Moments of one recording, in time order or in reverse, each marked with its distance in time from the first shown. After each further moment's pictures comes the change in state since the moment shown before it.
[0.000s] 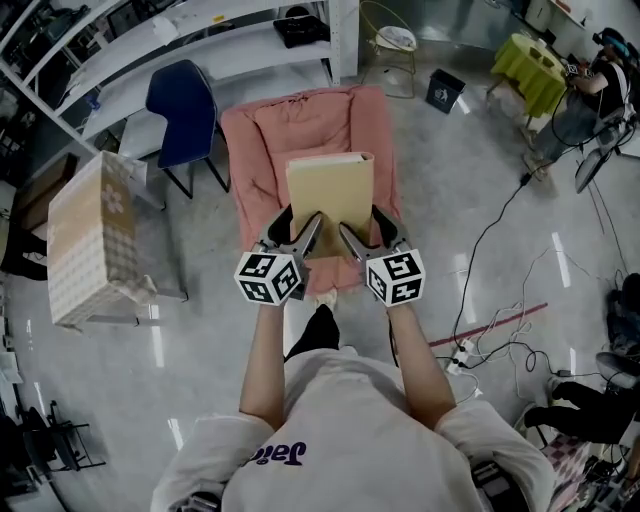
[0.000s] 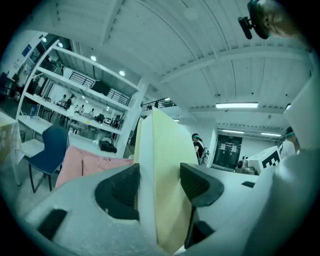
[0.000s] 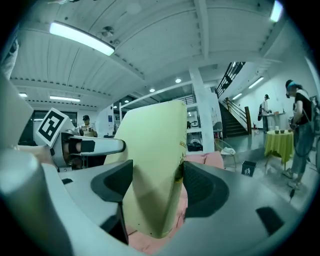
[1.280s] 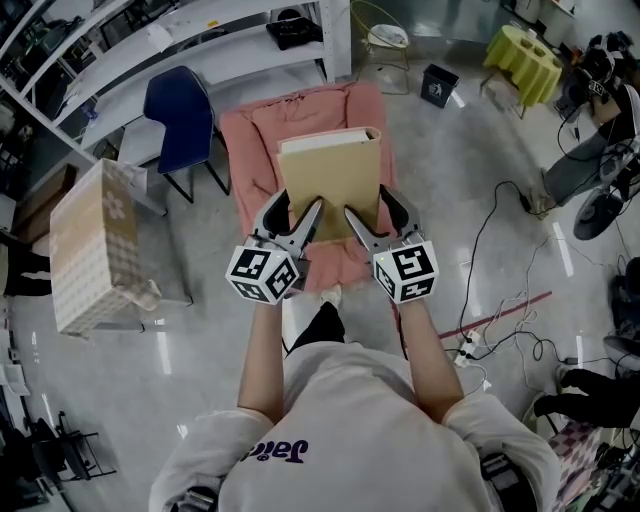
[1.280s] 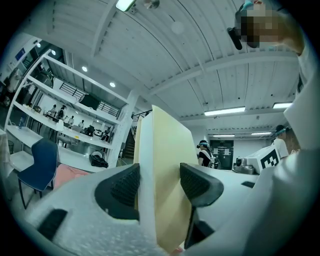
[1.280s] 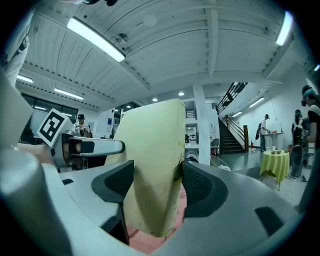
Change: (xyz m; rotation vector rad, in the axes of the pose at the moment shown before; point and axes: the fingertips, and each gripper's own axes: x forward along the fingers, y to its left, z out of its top) left arm -0.021 -0.029 0.065 0.088 -0.137 -0.093; right arm -0.029 0.017 0.072 -0.120 -0.131 -0.050
